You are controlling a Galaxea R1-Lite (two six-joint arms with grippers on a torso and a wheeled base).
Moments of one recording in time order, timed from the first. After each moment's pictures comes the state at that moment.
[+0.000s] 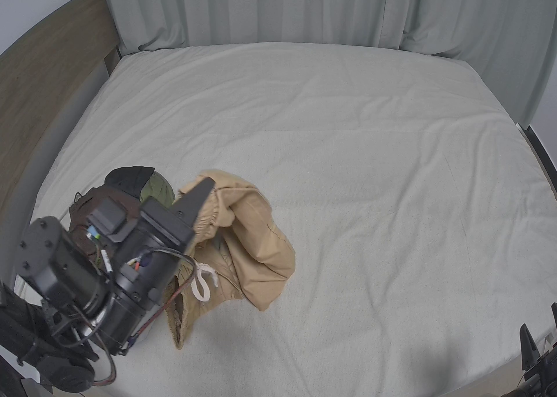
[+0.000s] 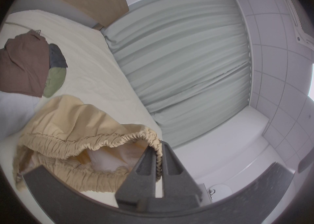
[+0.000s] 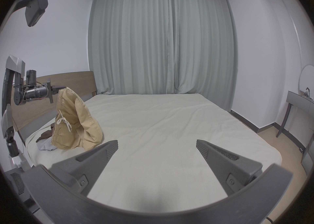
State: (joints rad) left arm -0.75 1.66 -0.33 -1.53 0.27 -0.91; right arm 0.00 0.02 -0.02 0.00 0.01 0.00
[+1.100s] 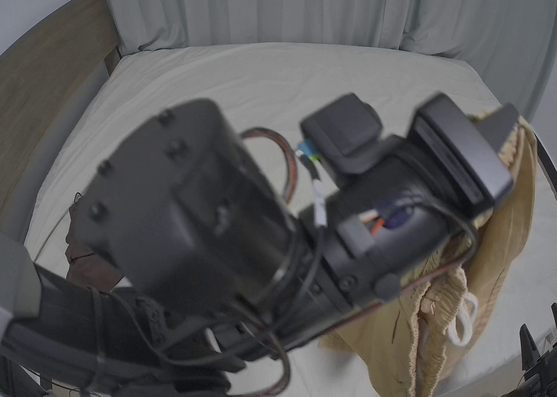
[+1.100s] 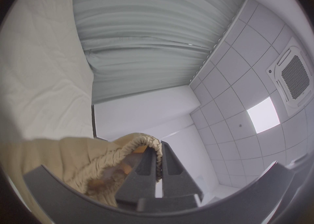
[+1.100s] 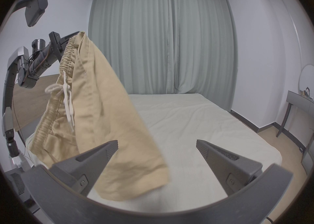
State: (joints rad) left arm -1.13 1.88 -1.04 -1.32 -0.11 -1.08; right arm 0.00 0.02 -0.02 0.00 0.01 0.00
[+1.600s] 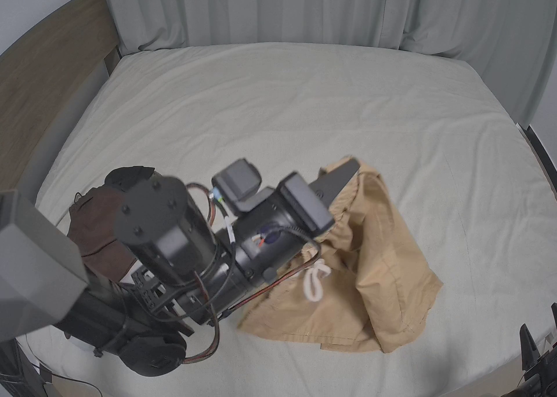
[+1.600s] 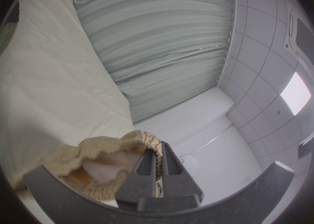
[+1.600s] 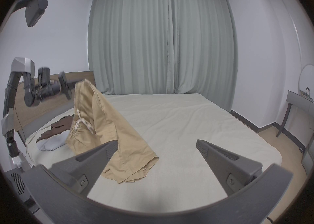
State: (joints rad) left arm -0.86 1.94 -0.75 -1.48 -0.07 -0.92; right arm 0.00 0.02 -0.02 0.00 0.01 0.00
